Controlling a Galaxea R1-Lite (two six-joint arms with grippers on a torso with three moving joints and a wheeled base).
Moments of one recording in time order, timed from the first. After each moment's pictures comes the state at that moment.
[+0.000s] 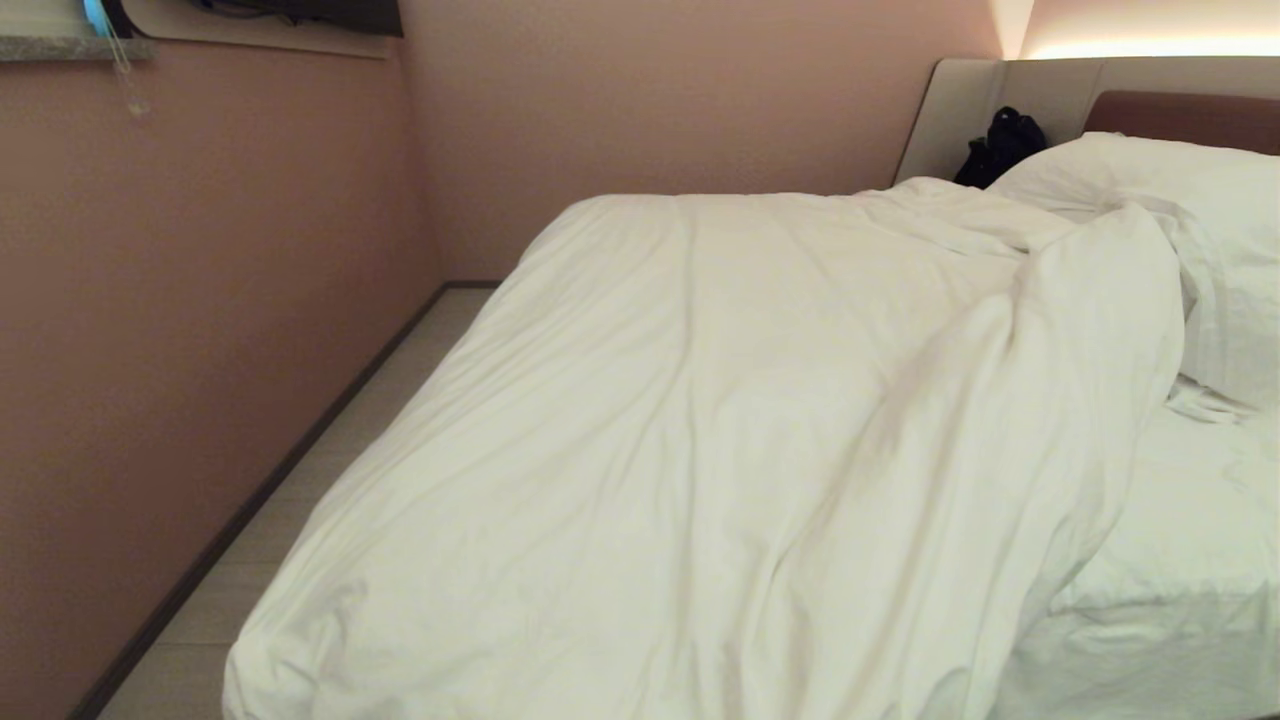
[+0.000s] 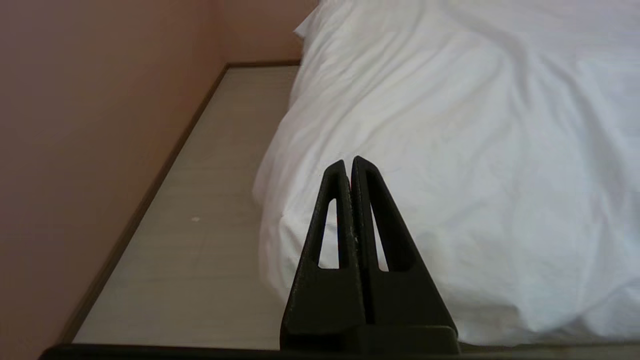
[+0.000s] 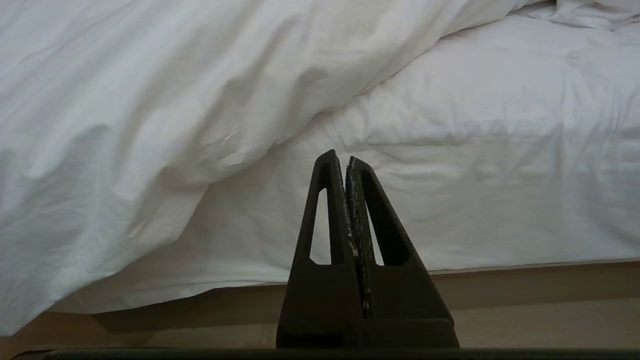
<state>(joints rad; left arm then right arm) 0.01 0.05 -0.43 0.31 -0.04 0.02 -0.01 0.00 0.00 0.00 0.00 0.00</state>
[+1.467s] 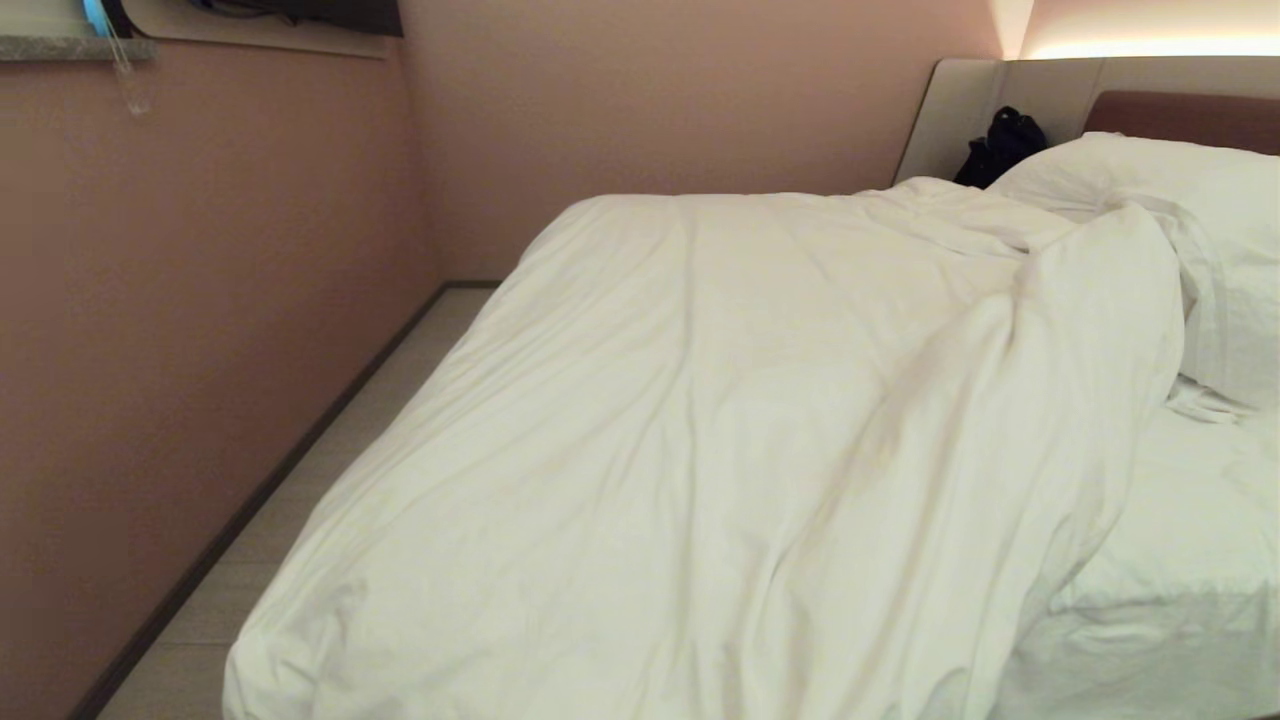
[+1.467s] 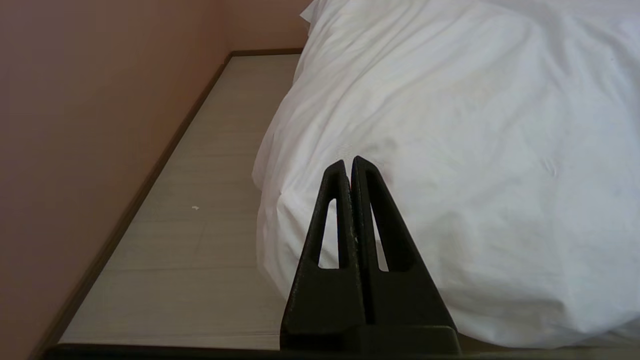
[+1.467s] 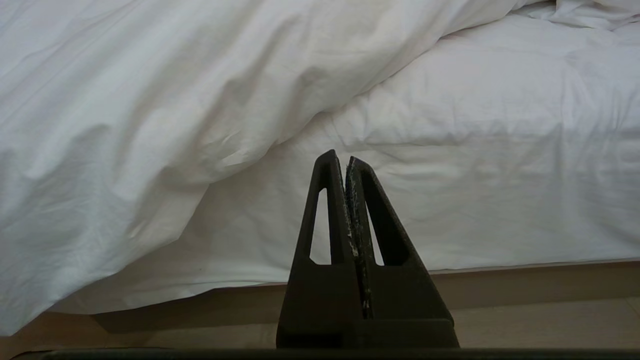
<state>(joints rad) 0.01 0.00 -0.15 0.09 -0.02 0.03 -0.01 0.00 0.00 0.00 0.00 0.00</state>
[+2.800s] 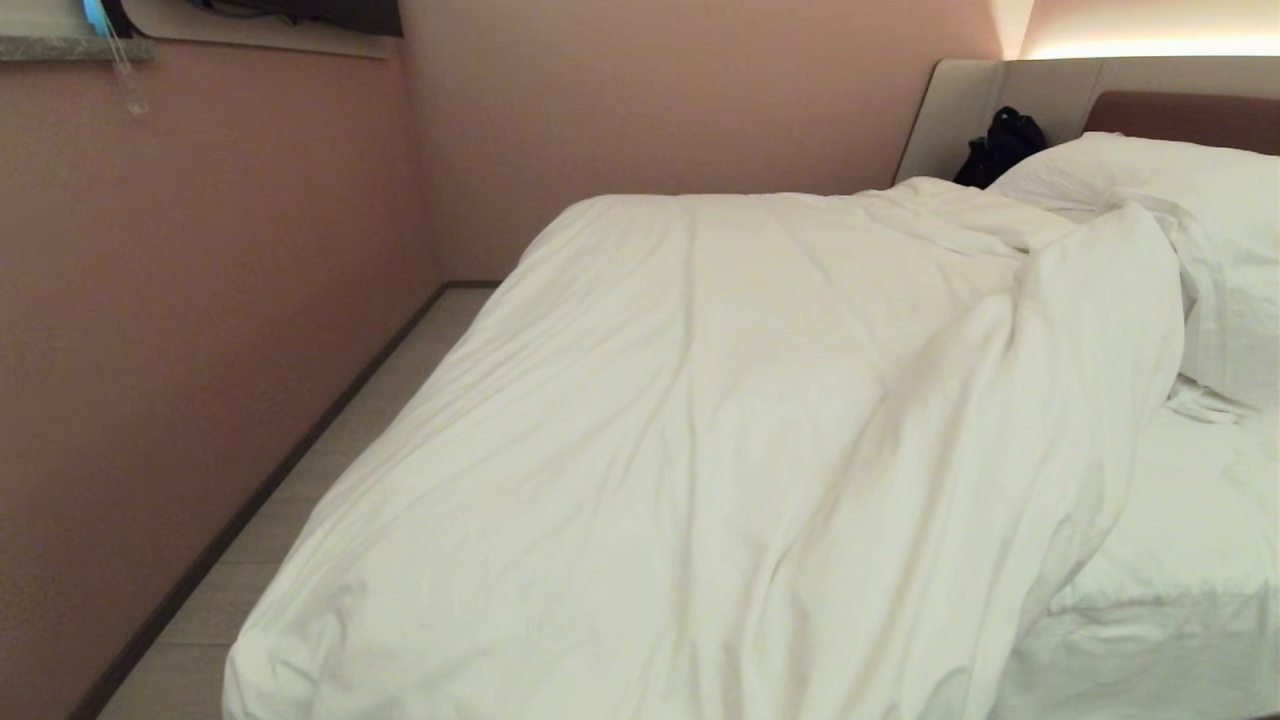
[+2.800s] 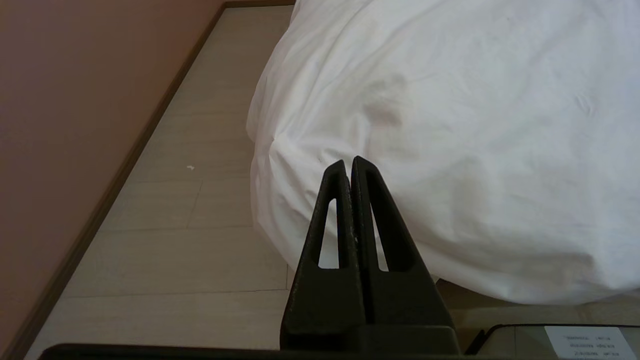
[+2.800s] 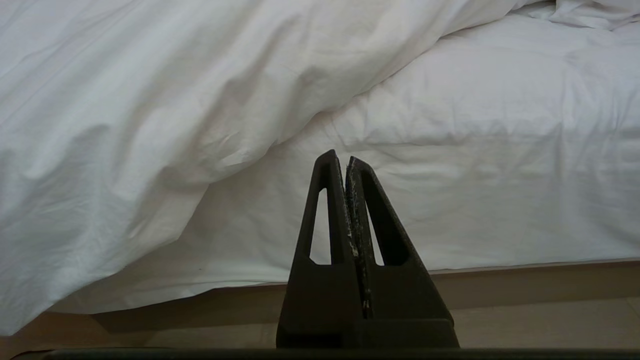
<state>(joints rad) 0.01 0.00 -0.03 0.09 -0.02 0.03 -0.01 0.00 0.00 0.00 0.00 0.00</state>
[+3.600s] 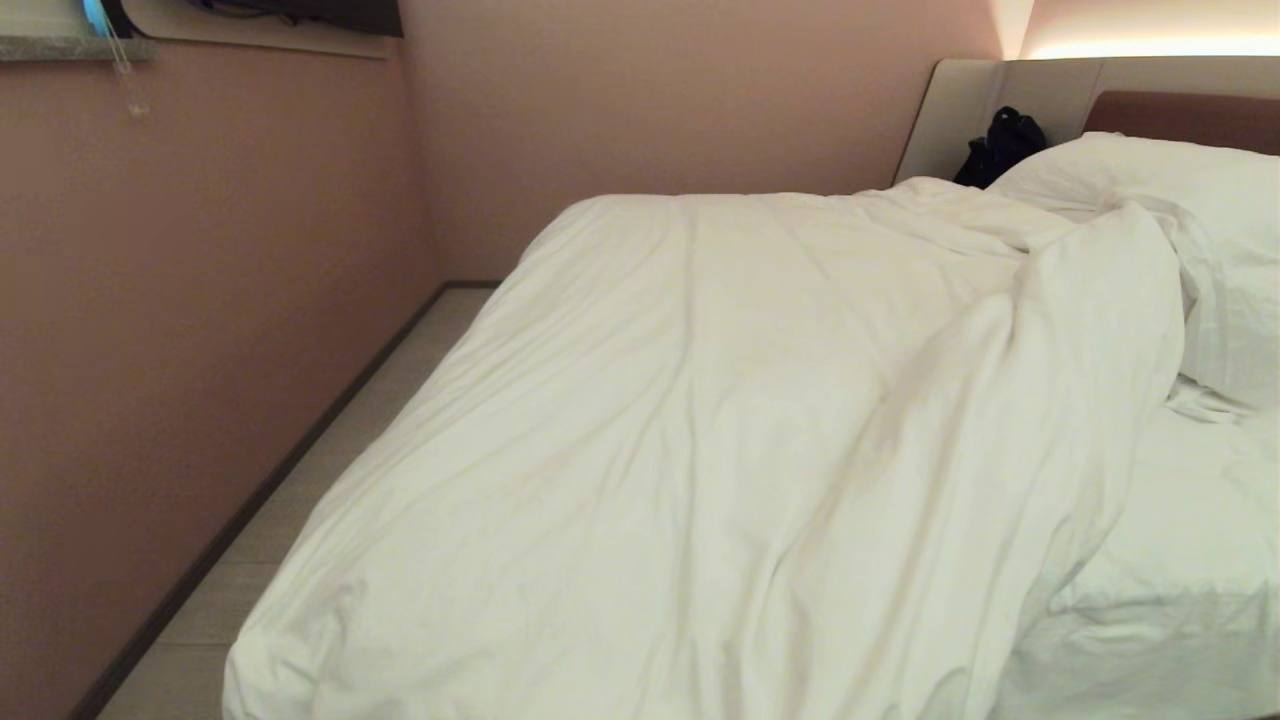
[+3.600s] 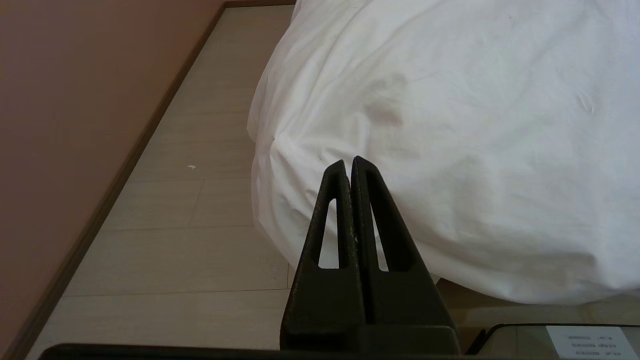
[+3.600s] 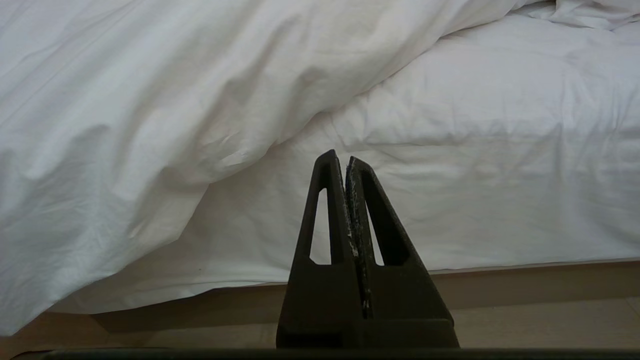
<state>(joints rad) 0.01 0.00 -0.03 0.09 -0.02 0.03 -0.01 0.00 0.00 0.00 0.00 0.00</state>
